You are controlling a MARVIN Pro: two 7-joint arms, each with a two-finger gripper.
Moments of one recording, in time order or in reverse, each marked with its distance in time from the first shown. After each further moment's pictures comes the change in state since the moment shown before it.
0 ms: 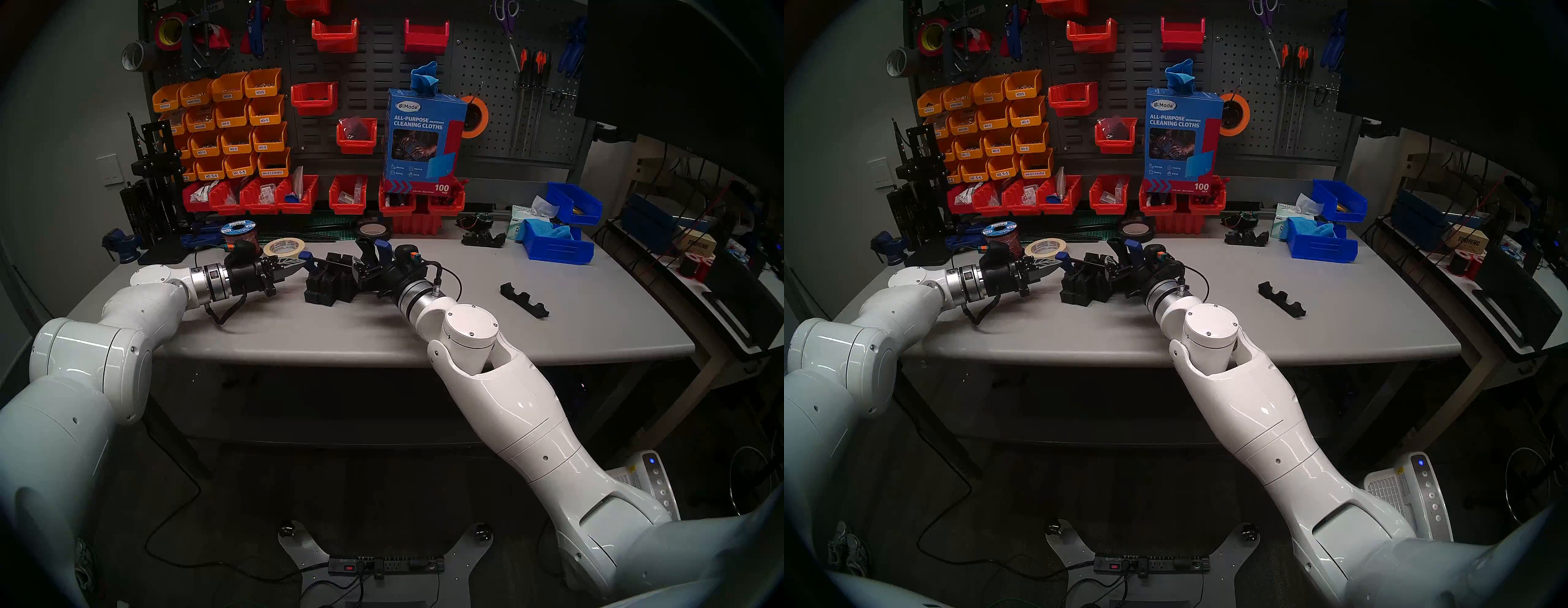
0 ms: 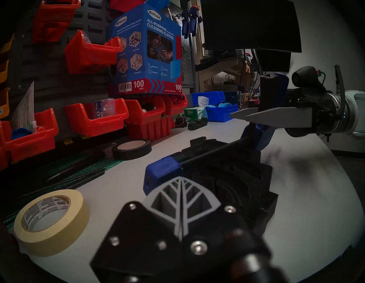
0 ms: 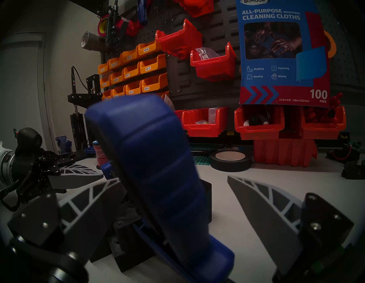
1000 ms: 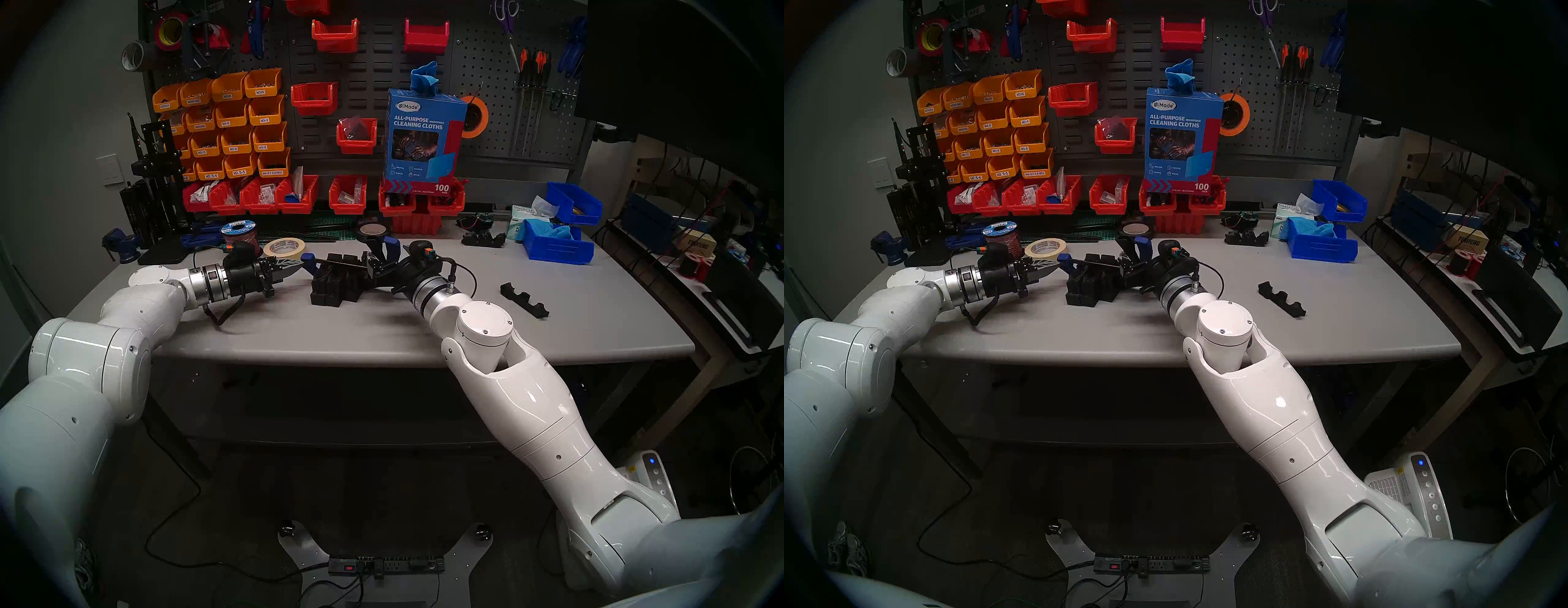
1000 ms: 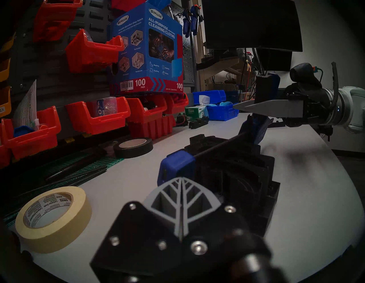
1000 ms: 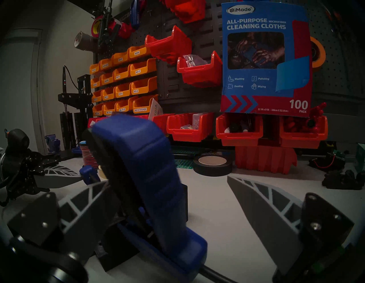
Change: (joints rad) left arm 0.000 0.005 -0.004 0.004 0.006 -0.001 0.004; right arm -0.009 0.052 0.024 -0.041 -0.013 0.008 -0.012
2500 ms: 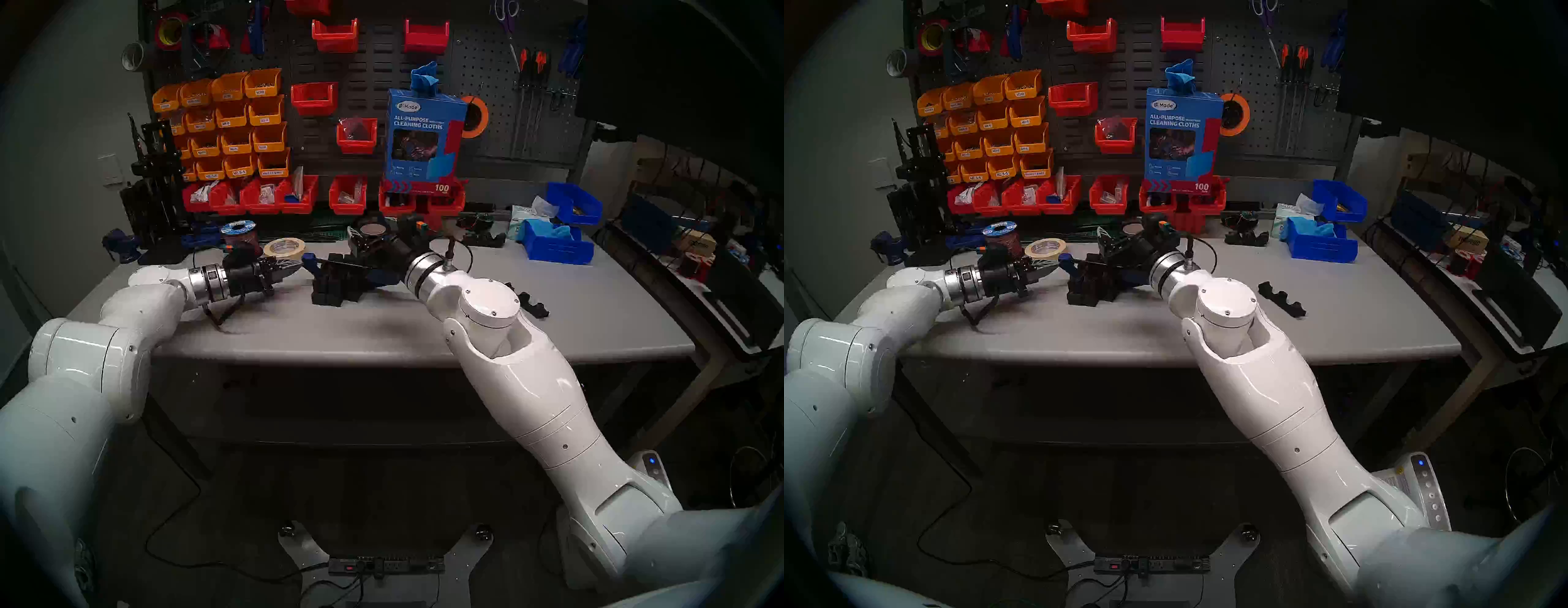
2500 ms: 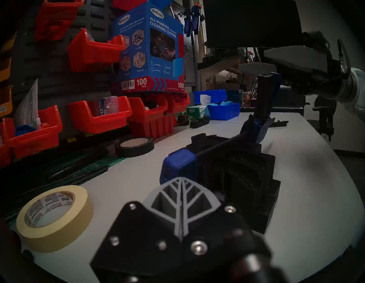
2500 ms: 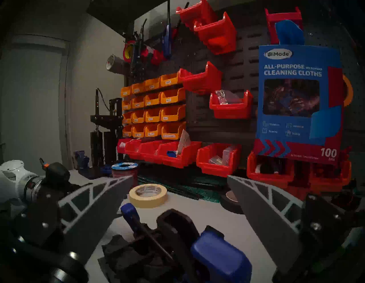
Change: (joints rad) left arm 0.000 0.000 -0.006 -0.001 0.008 0.001 0.005; right arm 0.055 0.000 -0.005 -0.089 0.012 0.014 0.103
